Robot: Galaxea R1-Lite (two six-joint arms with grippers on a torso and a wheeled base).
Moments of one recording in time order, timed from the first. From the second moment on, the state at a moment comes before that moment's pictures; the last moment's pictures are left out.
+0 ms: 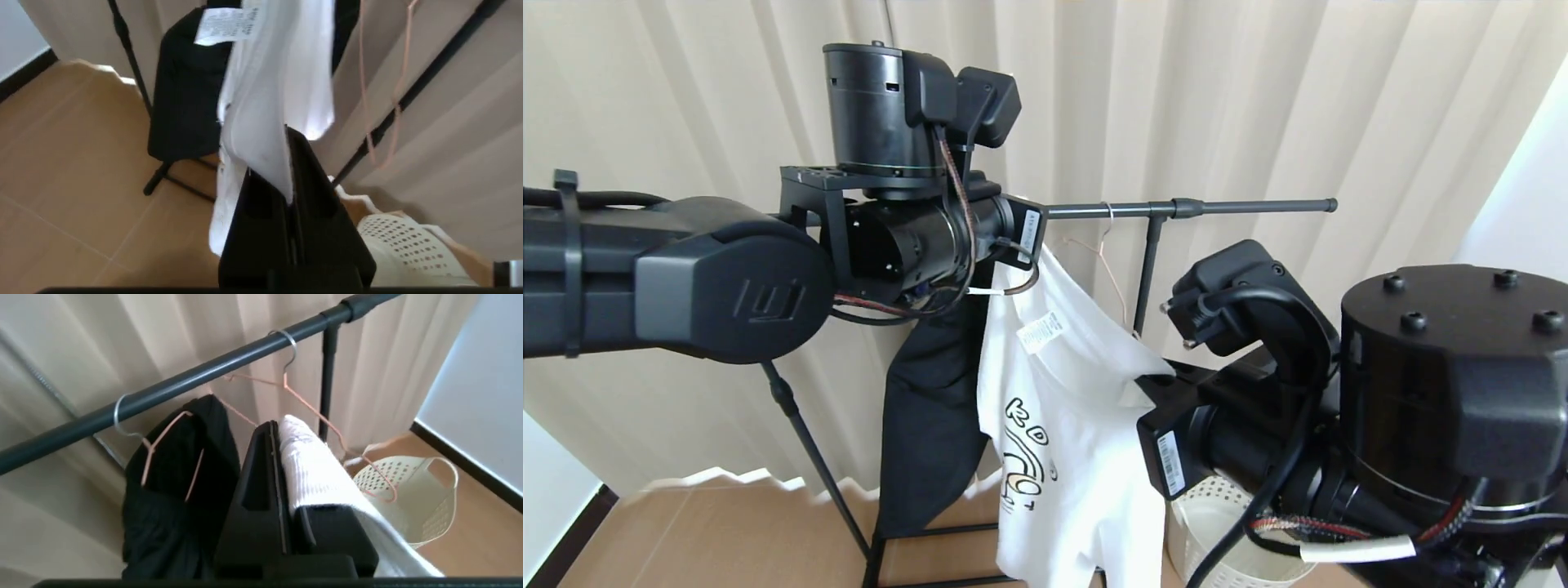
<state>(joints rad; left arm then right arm) -0.66 1.82 -1.42 -0.24 0.28 0.15 1.03 1.58 -0.87 -0.37 -0.62 0.05</state>
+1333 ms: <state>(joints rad) -1.04 1.67 -1.07 -0.05 0.29 -0.31 0.82 1.93 -1.16 -0.77 -0.68 0.21</state>
